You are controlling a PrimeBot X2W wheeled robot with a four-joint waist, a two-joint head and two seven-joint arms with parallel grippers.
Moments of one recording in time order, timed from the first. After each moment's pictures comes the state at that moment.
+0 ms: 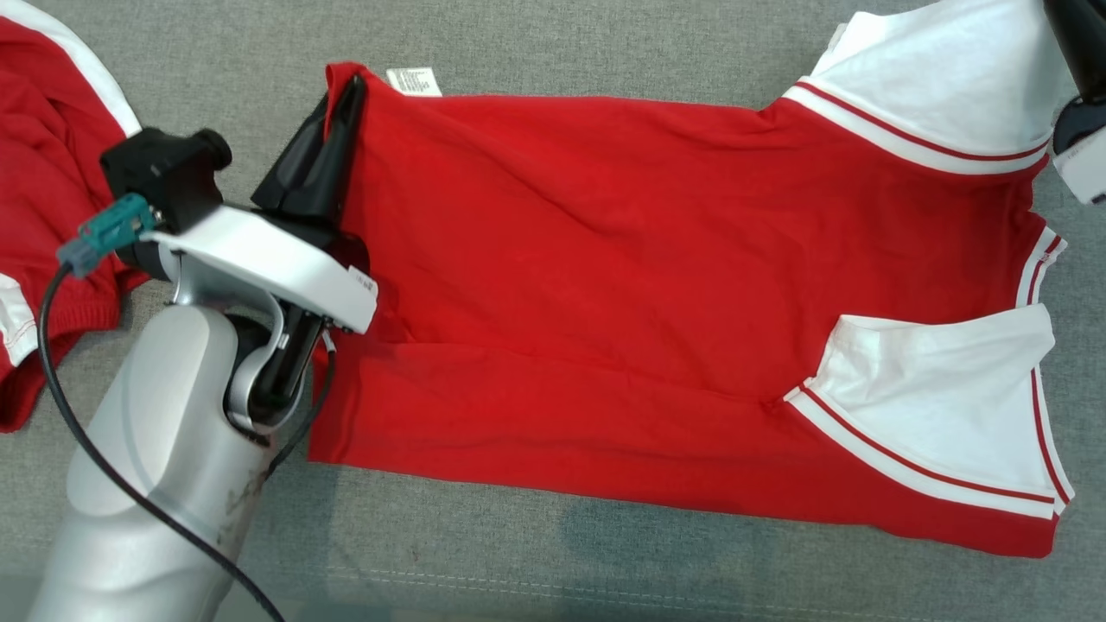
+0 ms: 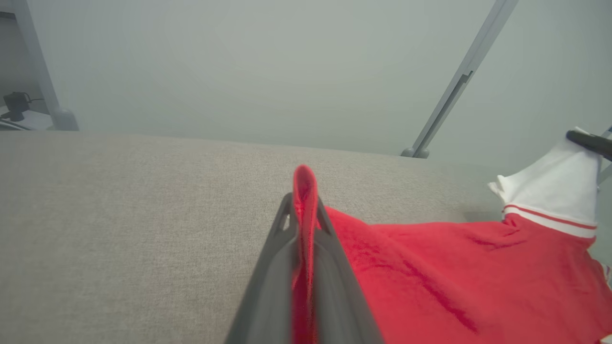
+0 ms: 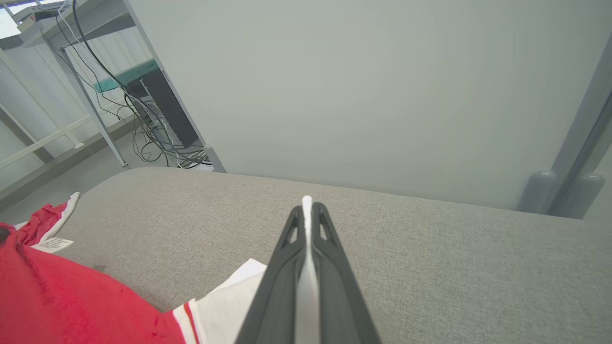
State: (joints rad) left arm -0.67 0.24 -0.34 0.29 -0.63 -0.07 -0.06; right arm -1.07 -0.71 0.85 0.43 1.15 0.13 -0.16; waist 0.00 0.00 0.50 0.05
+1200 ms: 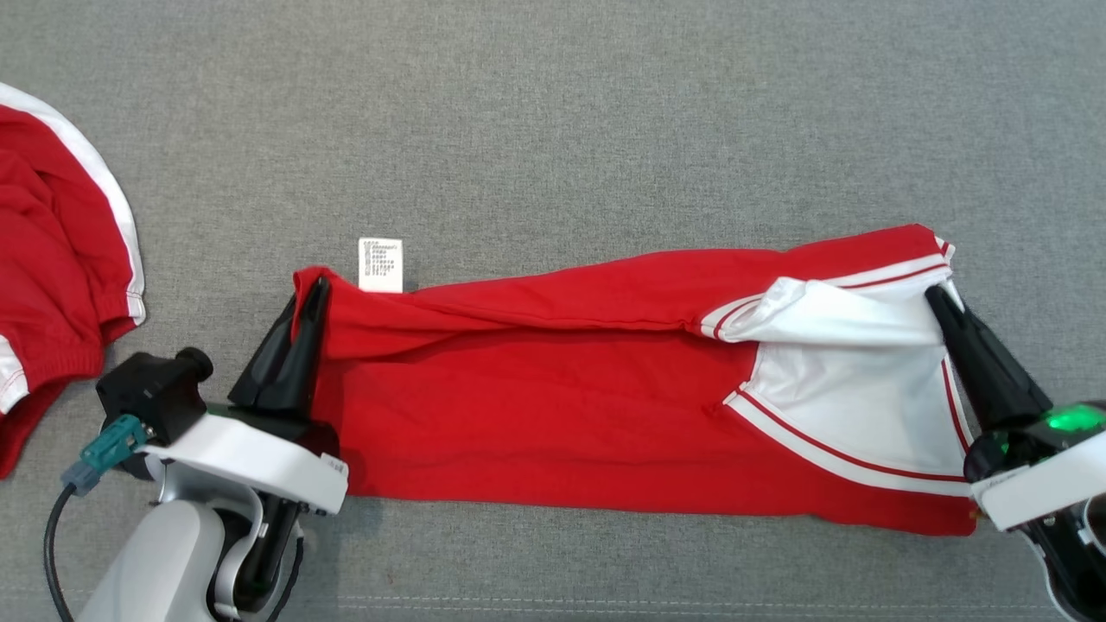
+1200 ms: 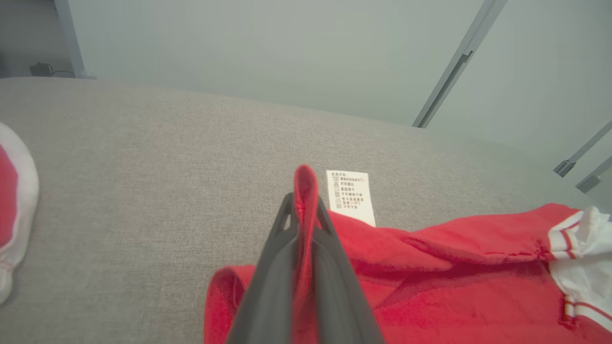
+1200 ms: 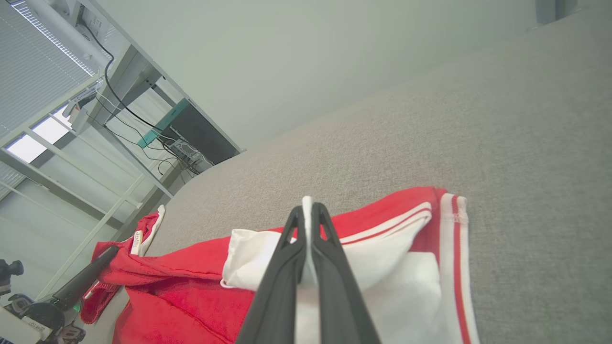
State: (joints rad) left arm -0.28 0.33 -0.32 0.08 -0.62 0.02 -0.14; right arm -0.27 -0.63 0.47 -0.02 1.16 0.13 -0.25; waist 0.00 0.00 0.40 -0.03
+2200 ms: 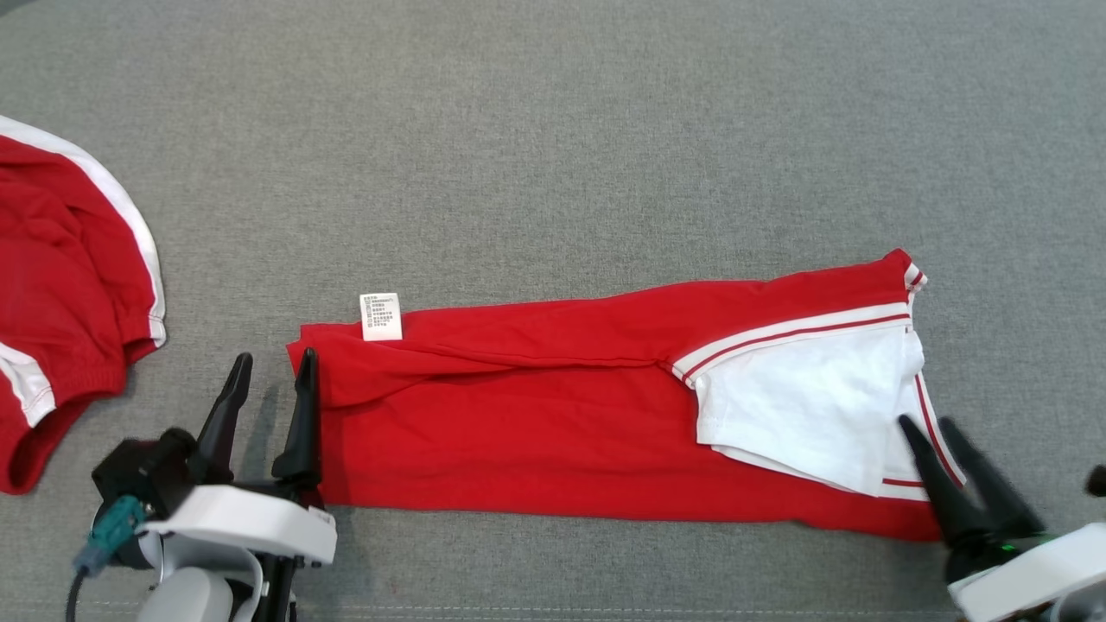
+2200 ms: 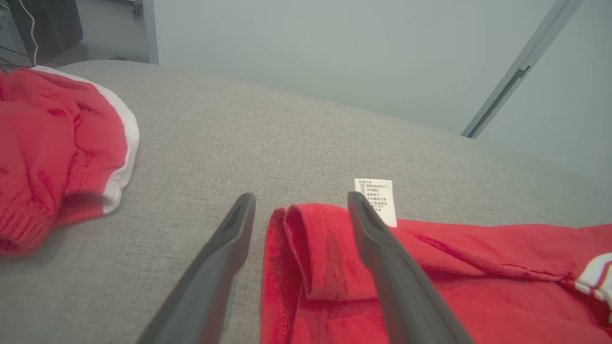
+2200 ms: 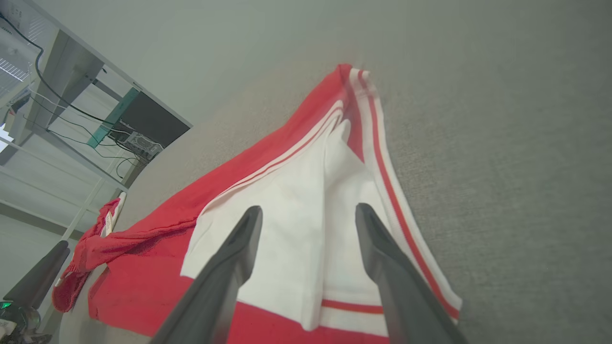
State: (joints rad) left arm -0.17 0.26 -0.24 0.21 -0.61 0.07 -0.25; right arm -0.06 -0.50 0.44 0.09 1.11 0.13 -0.25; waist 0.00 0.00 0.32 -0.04
